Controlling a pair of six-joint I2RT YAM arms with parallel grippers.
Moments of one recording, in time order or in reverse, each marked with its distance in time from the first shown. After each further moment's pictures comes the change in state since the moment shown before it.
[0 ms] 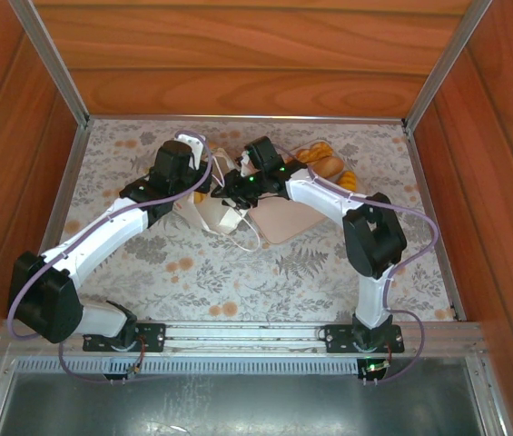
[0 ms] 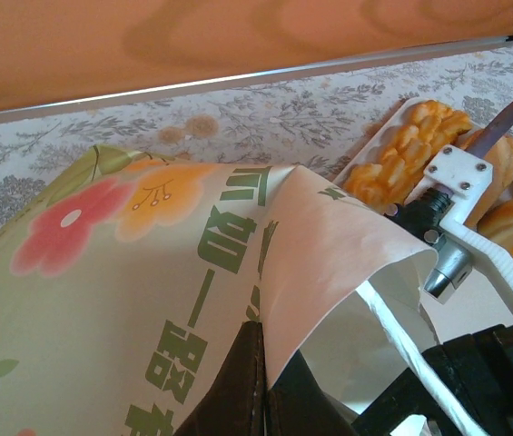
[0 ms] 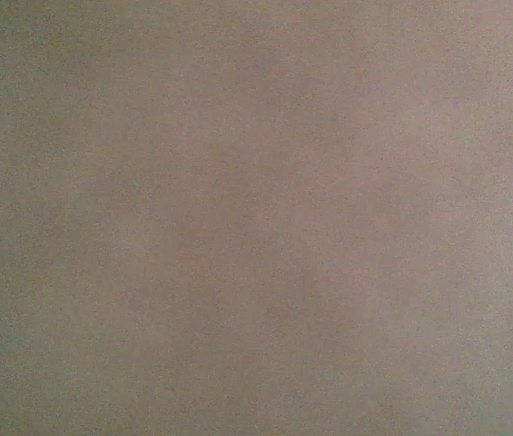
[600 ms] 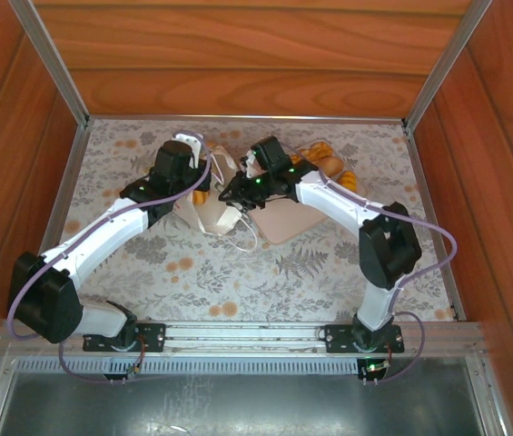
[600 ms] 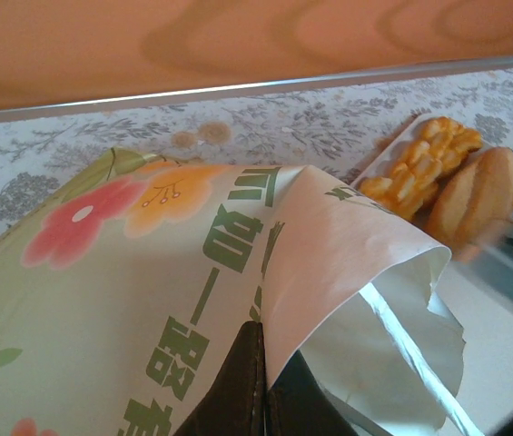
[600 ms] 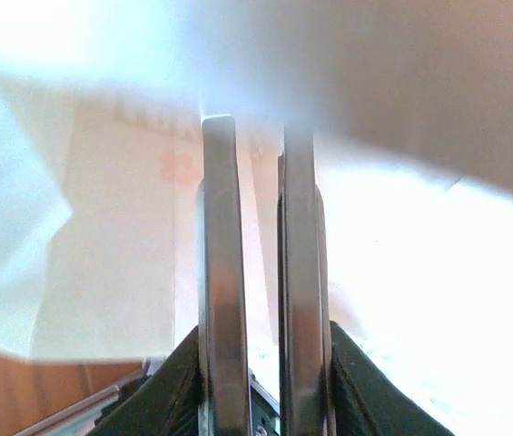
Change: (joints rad) left arm 0.000 0.000 0.000 0.010 -0.061 -0.045; right arm 0.010 -0.141 -0.051 -0.103 0.037 -0.090
